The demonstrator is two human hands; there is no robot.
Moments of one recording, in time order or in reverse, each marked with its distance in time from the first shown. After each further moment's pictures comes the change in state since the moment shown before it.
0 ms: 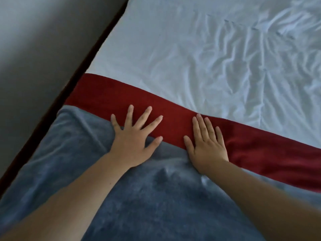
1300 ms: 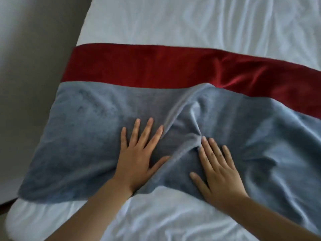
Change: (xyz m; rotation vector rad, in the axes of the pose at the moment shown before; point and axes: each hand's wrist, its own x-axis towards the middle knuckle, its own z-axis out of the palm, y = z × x) left_hand -0.096 0.058 0.031 0.009 0.001 0.108; right_hand -0.152 0.053 0.035 0.100 -0.029 -0.276
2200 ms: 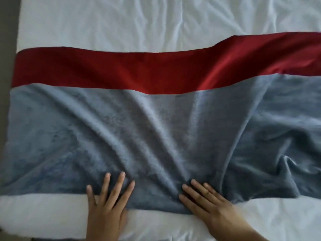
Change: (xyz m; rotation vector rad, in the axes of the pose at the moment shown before) left_hand -0.191 0.105 0.036 0.305 -0.086 0.123; right_hand -0.241 0.030 0.023 0.132 0.071 -0.219
